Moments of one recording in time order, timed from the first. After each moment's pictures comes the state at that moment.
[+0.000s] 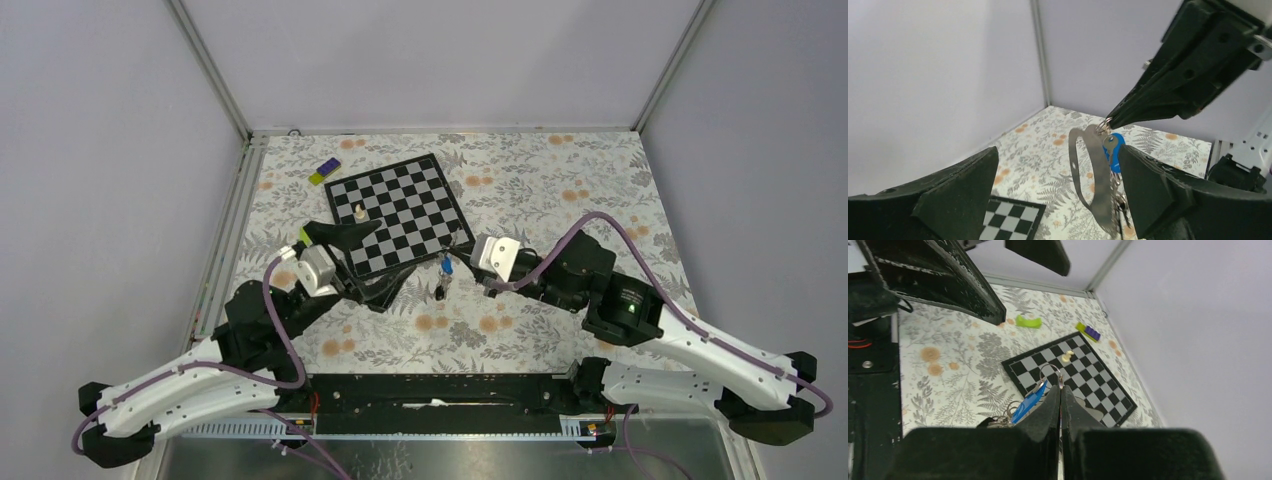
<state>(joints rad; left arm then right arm) -1.10 0.54 0.65 0.25 -0.07 0.16 1.12 0.87 1.05 -0.26 -0.06 -0.50</state>
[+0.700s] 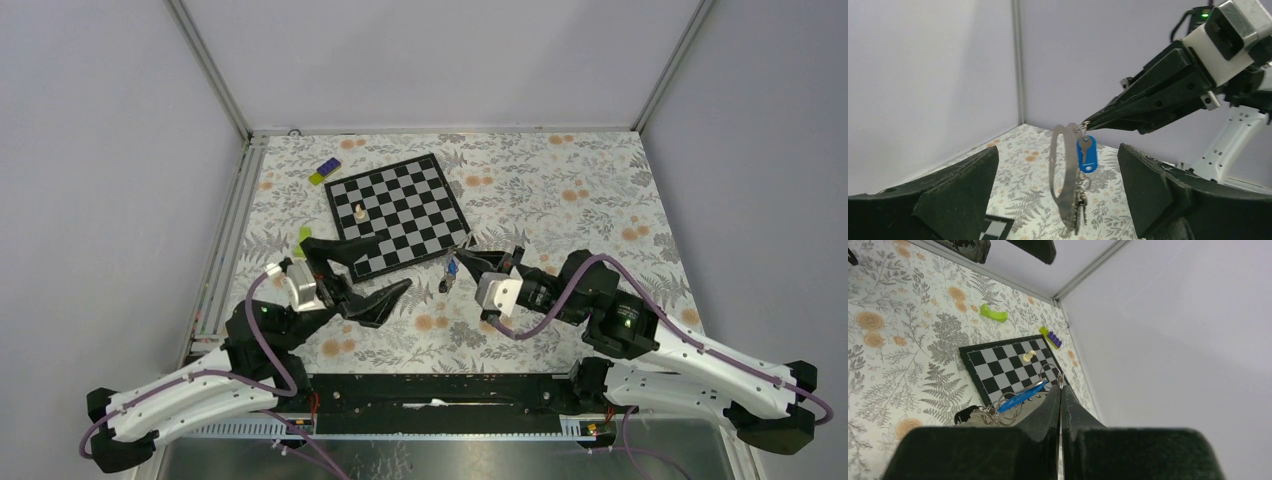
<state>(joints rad) -1.10 0.43 0.48 0.41 -0.09 0.01 1.12 0.77 0.87 -0.11 -0.01 -0.76</state>
